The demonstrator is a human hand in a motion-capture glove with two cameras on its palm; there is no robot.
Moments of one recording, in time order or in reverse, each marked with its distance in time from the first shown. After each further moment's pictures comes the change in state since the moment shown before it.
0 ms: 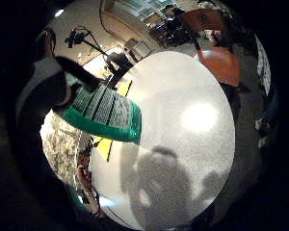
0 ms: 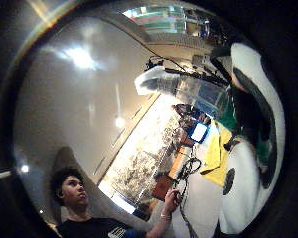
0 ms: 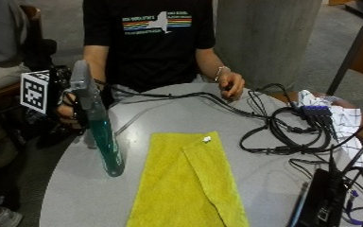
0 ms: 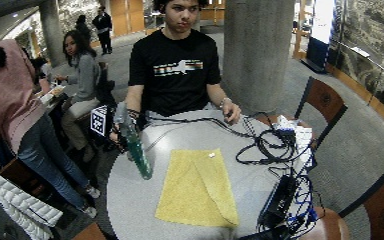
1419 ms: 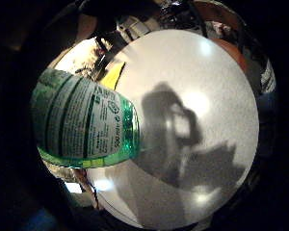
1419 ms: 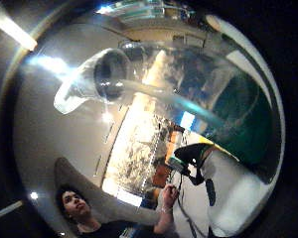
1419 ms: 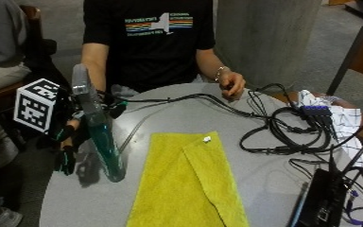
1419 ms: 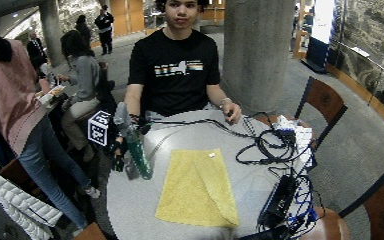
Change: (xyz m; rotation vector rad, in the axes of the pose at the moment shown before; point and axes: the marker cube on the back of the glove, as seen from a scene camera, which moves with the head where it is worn) arm 0.009 -0.045 0.050 -0.248 0.176 0.073
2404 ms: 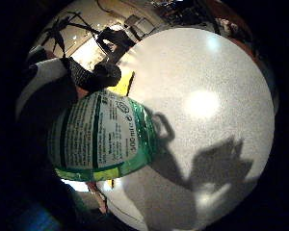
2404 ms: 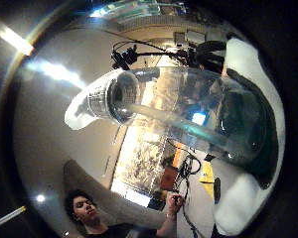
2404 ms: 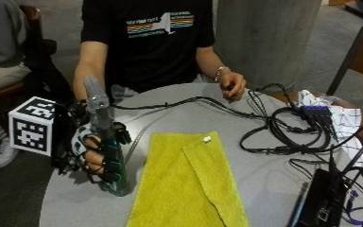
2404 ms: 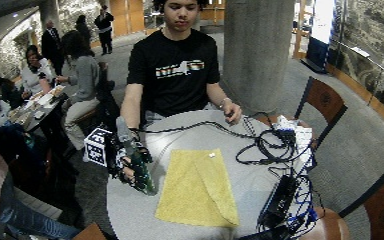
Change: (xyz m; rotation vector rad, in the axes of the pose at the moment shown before) arm 0.001 -0.050 0.039 -0.067 -0.126 0.008
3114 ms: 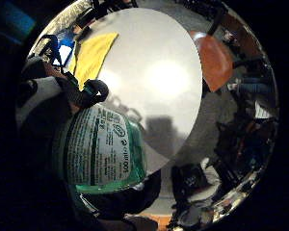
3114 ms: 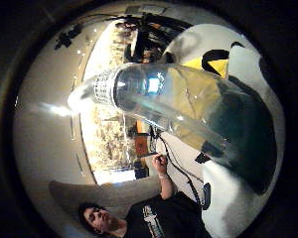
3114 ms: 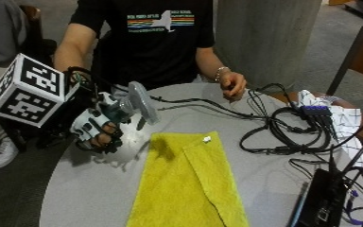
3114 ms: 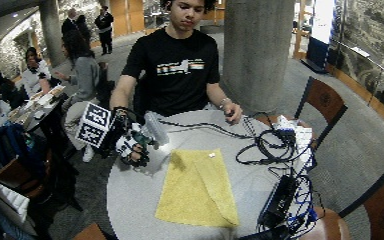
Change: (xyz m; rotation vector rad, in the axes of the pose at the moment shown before) arm -0.048 0.017 -0.029 -0.506 0.526 0.150
